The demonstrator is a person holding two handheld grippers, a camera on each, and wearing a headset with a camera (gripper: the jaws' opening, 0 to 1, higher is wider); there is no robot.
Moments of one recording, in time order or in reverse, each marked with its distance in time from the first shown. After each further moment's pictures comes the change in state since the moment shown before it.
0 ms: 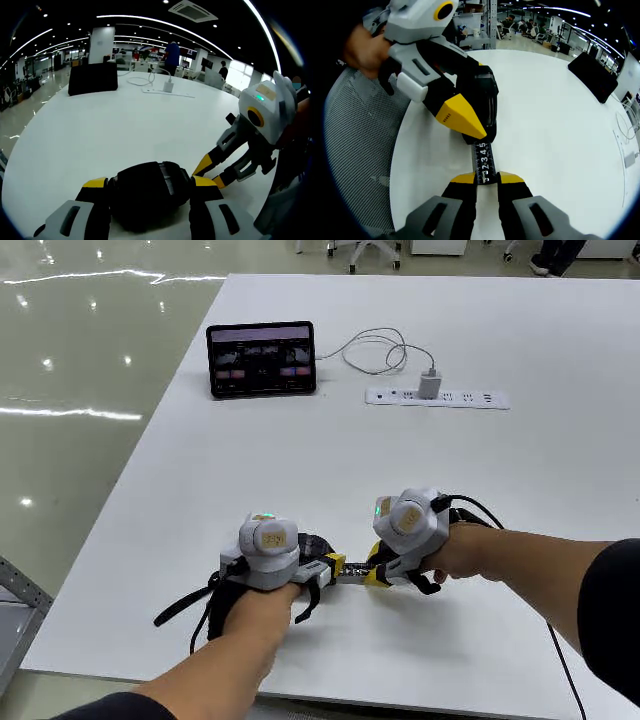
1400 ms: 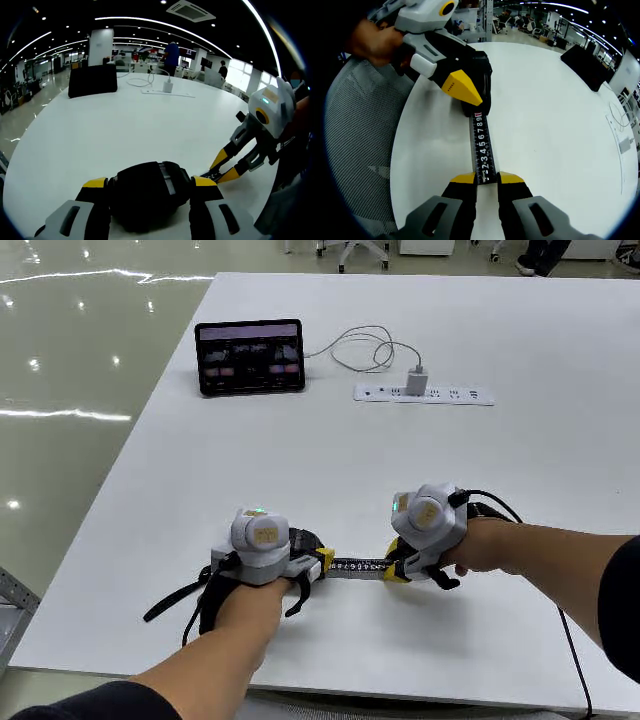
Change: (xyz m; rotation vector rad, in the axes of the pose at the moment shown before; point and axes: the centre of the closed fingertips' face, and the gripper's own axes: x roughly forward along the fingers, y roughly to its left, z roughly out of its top) left arm -0.001 -0.001 0.000 0.020 -0.011 0.010; right arm -0.024 -0.001 -0.038 0.018 0.058 -0.033
